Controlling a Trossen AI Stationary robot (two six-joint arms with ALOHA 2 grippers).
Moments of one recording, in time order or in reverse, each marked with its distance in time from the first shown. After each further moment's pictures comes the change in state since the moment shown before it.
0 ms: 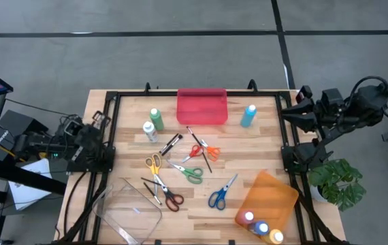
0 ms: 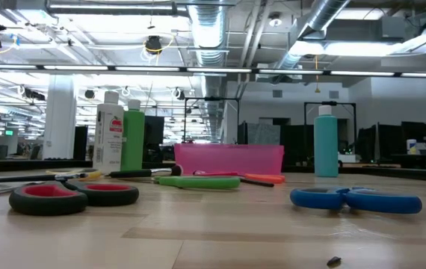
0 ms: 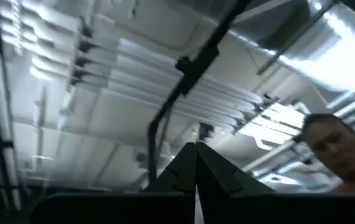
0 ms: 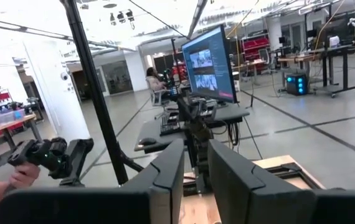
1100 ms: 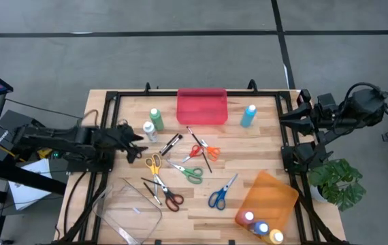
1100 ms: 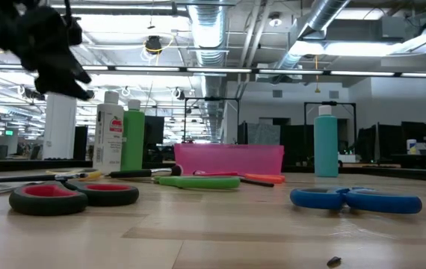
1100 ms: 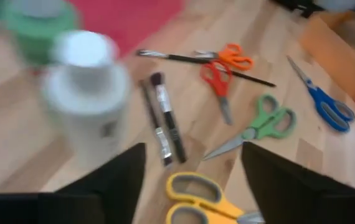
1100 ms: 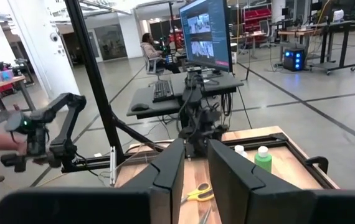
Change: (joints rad) left arm -0.105 0.109 0.300 -1.969 -0.568 -0.132; right arm 0.000 -0.026 0.000 -0.189 -0.007 0.018
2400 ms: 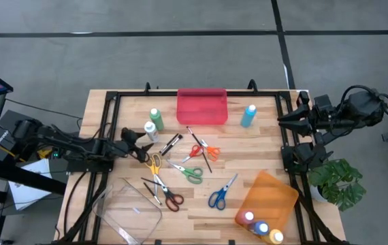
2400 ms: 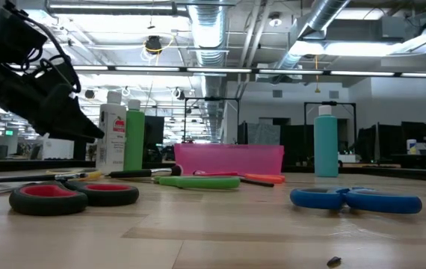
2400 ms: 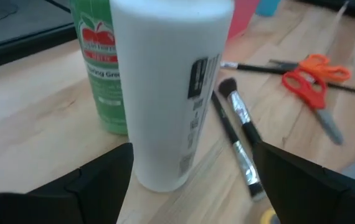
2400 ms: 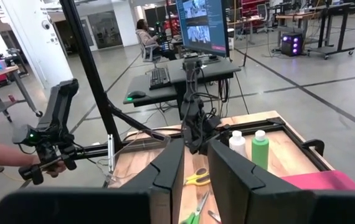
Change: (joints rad) left arm -0.054 0.150 -0.405 0.626 -0.383 0.070; right arm 0.000 0.000 0.000 -0.066 0.009 0.043
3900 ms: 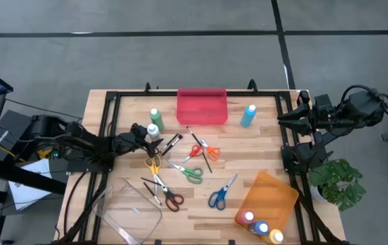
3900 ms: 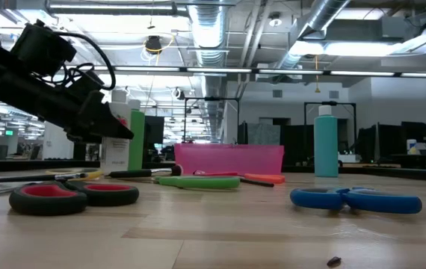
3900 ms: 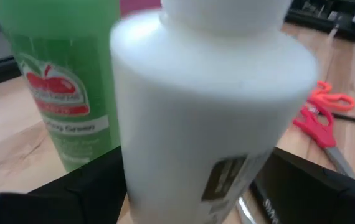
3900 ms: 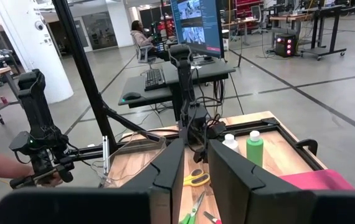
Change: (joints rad) left arm 0.222 0.617 -0.001 0.801 0.217 0.174; right arm 0.000 0.000 0.000 0.000 0.020 0.000
